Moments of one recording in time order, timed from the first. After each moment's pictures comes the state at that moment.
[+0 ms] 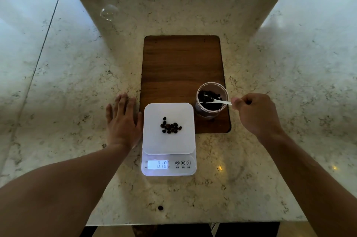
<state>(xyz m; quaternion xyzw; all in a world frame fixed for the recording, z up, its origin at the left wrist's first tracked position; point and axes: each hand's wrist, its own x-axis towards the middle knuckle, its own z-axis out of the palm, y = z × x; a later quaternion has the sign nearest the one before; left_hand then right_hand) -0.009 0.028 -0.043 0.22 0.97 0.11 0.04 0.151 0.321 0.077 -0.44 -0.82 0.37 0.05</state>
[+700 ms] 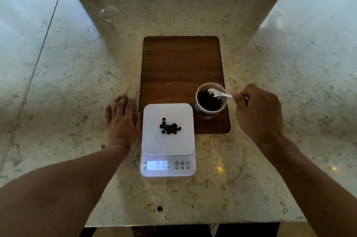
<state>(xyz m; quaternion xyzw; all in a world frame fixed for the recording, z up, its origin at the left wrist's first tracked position) -0.008 0.028 -0.044 0.22 0.97 0.11 0.04 0.152 0.318 0.083 -0.32 -0.92 0.17 0.15</state>
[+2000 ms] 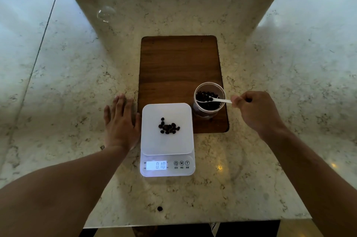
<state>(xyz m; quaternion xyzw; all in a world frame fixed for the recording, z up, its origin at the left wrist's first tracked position) -0.009 0.026 -0.048 0.22 0.97 0.11 0.03 0.153 0.337 0.073 -0.42 -0.81 0.40 0.04</state>
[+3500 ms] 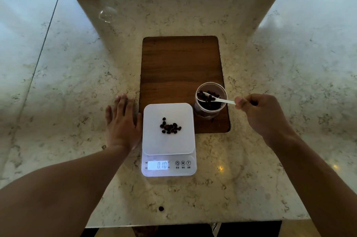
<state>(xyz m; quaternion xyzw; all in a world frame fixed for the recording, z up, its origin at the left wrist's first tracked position) -0.010 0.026 -0.052 0.22 0.97 0.10 0.03 0.167 0.335 0.074 -0.41 -0.78 0.46 0.06</state>
